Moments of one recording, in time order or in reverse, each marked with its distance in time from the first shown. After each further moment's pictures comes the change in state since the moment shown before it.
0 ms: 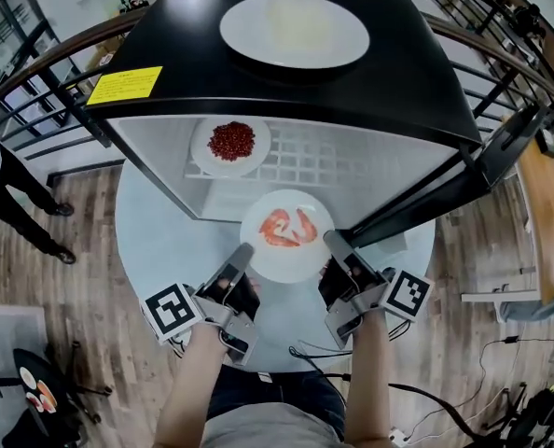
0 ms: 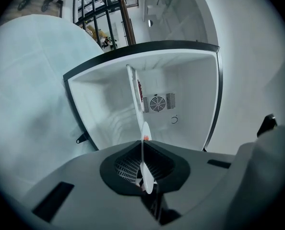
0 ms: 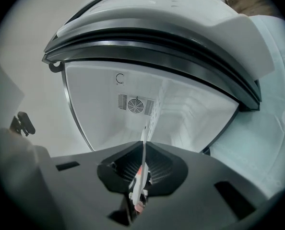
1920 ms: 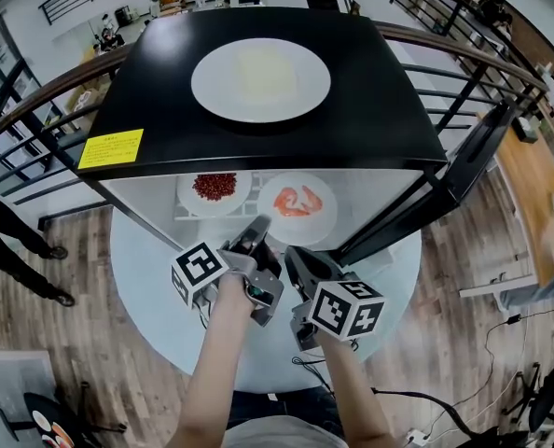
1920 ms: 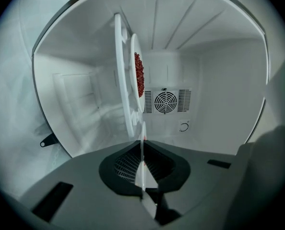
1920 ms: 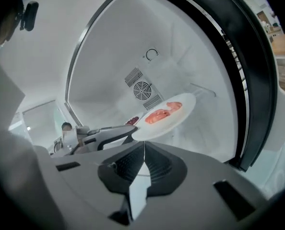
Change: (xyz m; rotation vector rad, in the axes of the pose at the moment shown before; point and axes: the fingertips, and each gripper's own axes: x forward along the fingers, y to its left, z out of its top) left arm 0.110 -0.008 0.028 -0.118 0.036 -0.018; right arm 0.050 -0.010 -0.029 -0.588 0.062 -0.316
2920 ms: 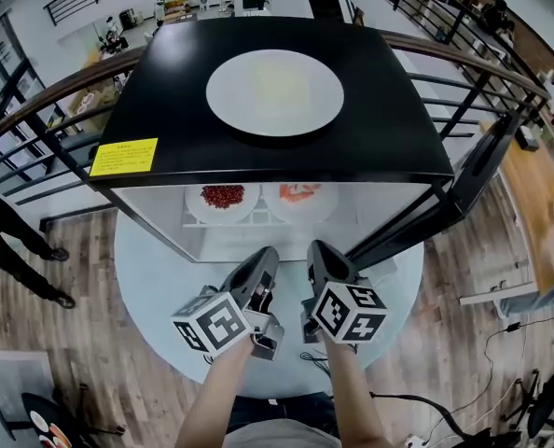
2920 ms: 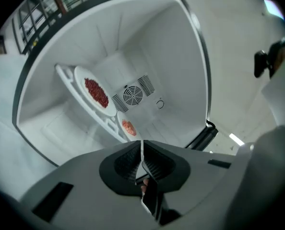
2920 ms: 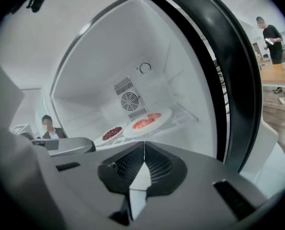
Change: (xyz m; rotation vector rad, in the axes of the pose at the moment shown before) left arm -0.043 -0.032 -0.029 0.619 0.052 -0.053; right arm -0.006 -0.032 0.032 -0.111 -0.140 -0.210
